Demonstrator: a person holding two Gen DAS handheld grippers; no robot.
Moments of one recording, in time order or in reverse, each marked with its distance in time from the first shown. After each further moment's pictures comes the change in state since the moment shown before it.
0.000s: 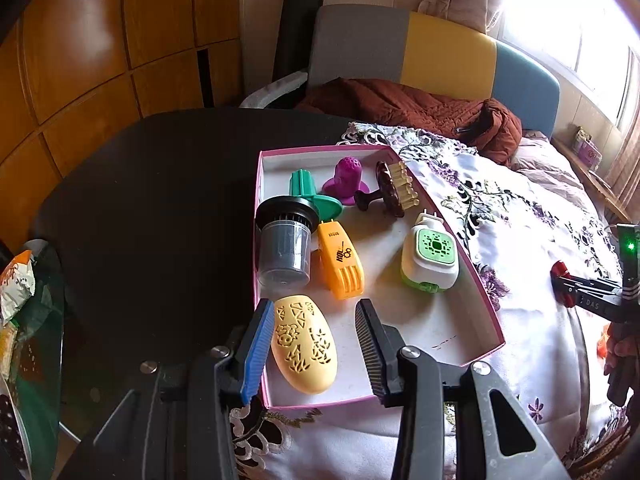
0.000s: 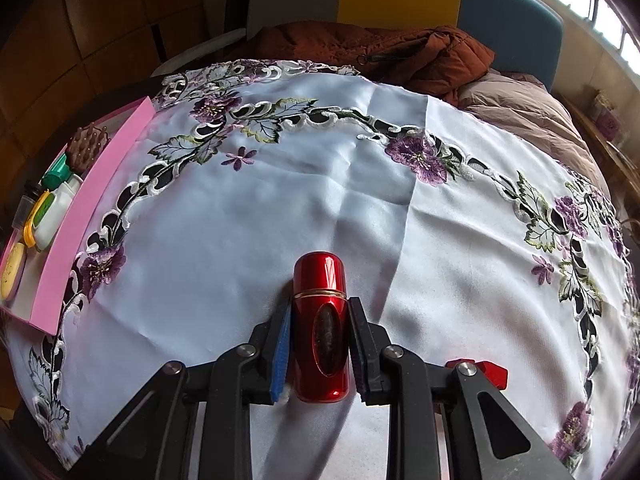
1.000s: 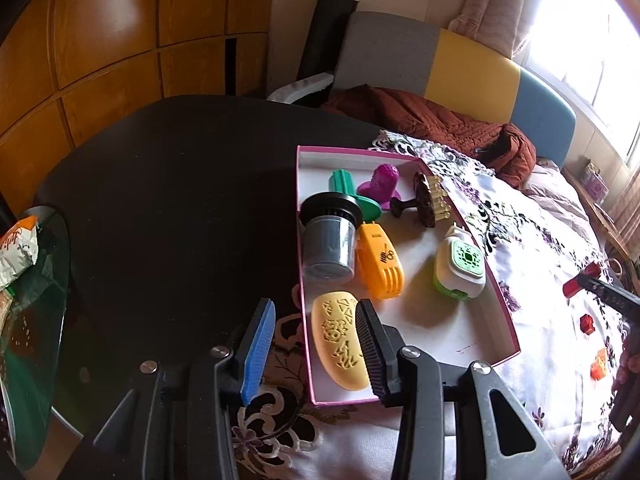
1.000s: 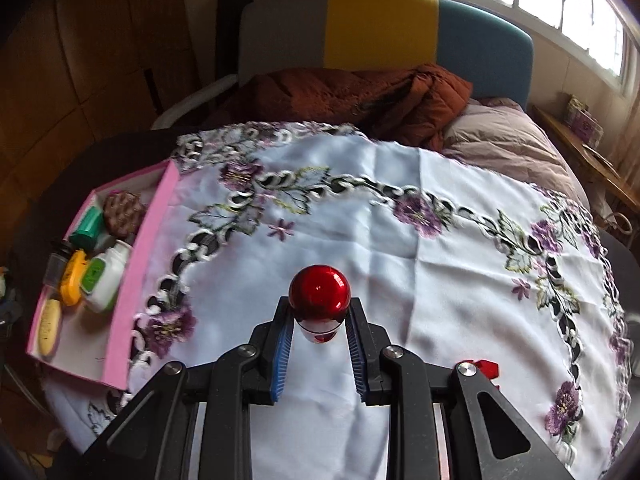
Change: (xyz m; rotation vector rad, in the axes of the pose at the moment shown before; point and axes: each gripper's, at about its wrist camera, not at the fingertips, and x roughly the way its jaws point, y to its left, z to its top) left arm 0.000 0.041 -0.007 -0.114 -0.012 -0.005; right arm -0.065 0.046 0.026 0.067 -0.145 0.001
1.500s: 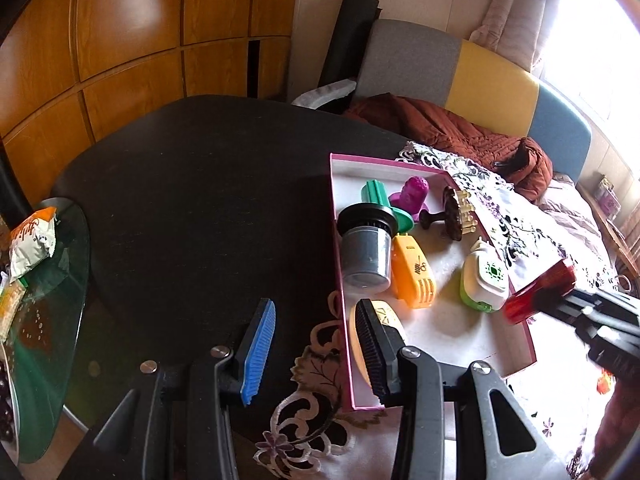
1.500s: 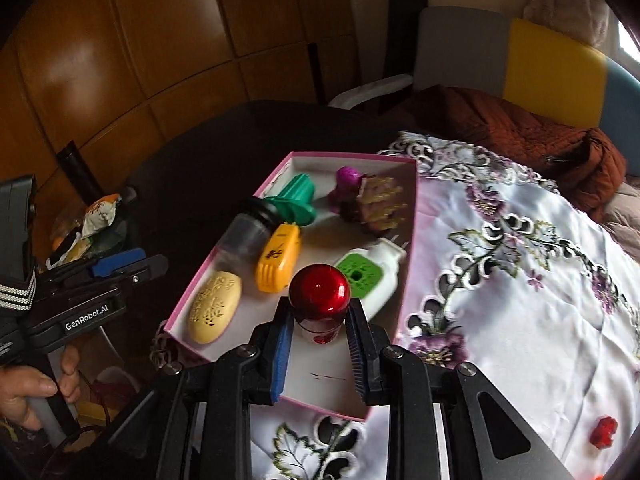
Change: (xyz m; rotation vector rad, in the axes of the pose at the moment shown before) left arm -0.002 0.021 0.003 -0.045 -0.015 0.046; right arm -0.004 0.179 -0.011 -0.294 0.024 0.387
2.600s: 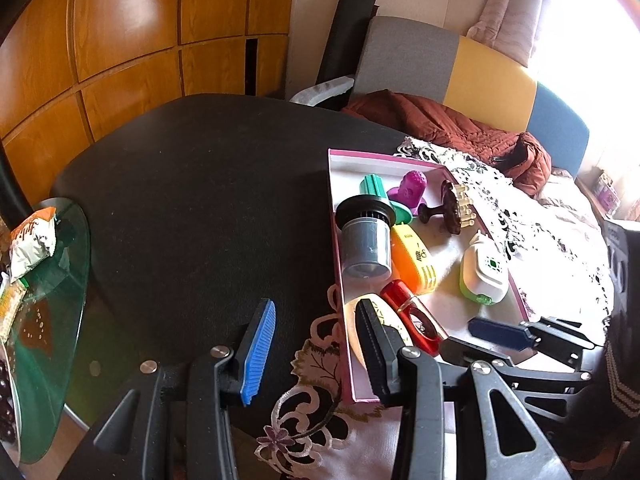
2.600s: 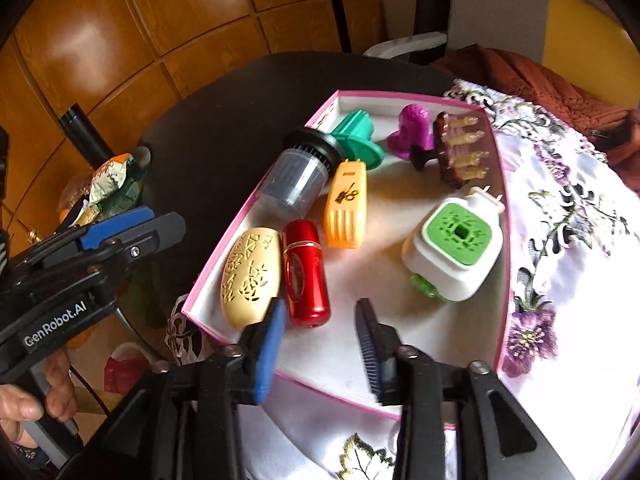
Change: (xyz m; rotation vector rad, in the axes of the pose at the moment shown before) left arm 0.000 -0.003 -0.004 0.016 0.006 0.000; right arm 0.049 0.034 -0.012 0.005 0.127 0.059
